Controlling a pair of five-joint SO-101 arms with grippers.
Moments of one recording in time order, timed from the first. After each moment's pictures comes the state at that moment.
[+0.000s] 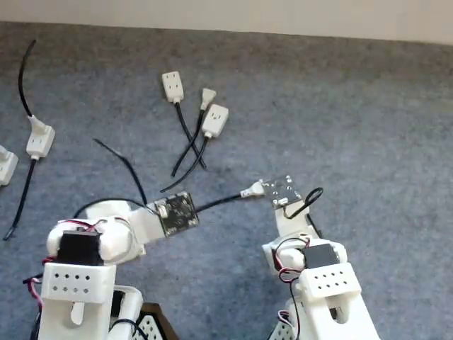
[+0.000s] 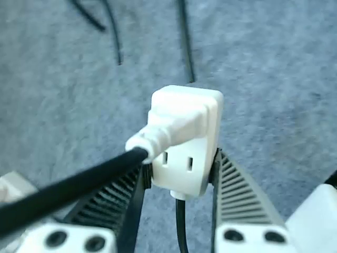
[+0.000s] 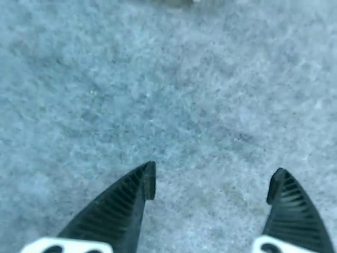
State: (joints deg) left arm -4.2 -66.6 57.4 84.8 -62.4; right arm -18.1 -60.0 82.4 54.3 11.6
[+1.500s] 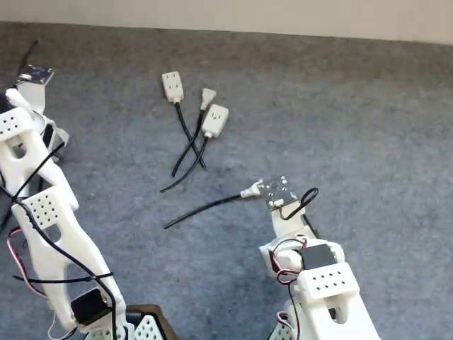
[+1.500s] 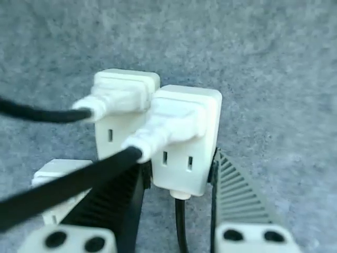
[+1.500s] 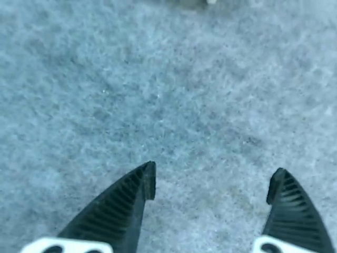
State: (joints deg) left arm -36.8 70.0 -84.9 100.6 -34.9; right arm -19.7 -60.0 82.4 54.3 11.6
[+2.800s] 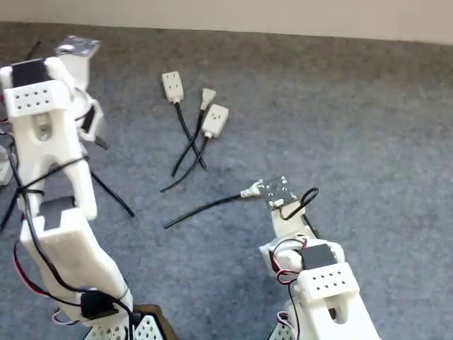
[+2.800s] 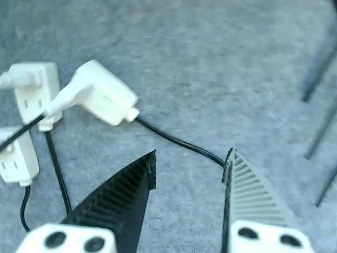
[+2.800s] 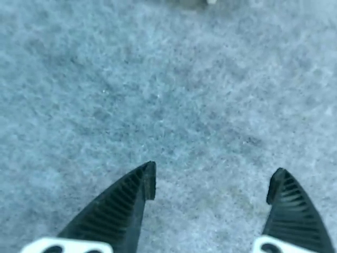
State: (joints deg) left arm -18.9 20.5 -32.4 100.8 -24.4; right arm -19.7 -60.0 82.4 54.3 11.6
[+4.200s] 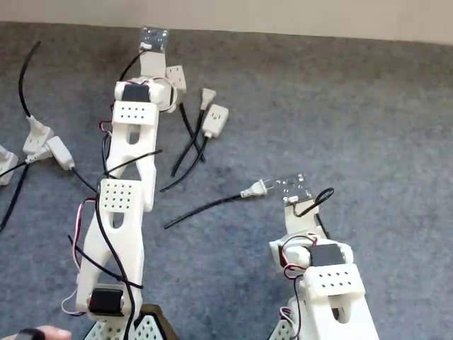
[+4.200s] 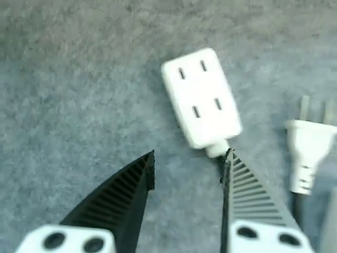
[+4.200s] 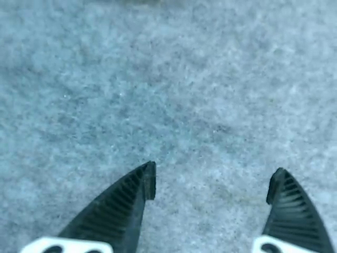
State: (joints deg) left arm -3.1 78.2 -87.2 67.7 -0.7; right arm -13.0 -60.0 82.4 54.3 11.6
